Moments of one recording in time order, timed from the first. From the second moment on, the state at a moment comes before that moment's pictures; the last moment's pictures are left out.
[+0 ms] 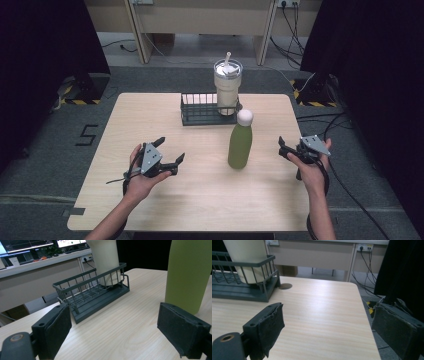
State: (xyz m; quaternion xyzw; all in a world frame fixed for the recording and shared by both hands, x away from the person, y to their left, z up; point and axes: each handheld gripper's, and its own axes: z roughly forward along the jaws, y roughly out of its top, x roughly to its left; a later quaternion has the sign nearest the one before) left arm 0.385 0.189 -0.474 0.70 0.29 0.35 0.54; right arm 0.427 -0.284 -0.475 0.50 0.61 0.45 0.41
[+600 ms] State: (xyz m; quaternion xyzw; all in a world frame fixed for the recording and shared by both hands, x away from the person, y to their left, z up) left arm 0.402 0.155 -0.458 0.71 0.27 0.32 0.57; right arm 0.403 -0.290 -0.482 0.51 0.61 0.43 0.42
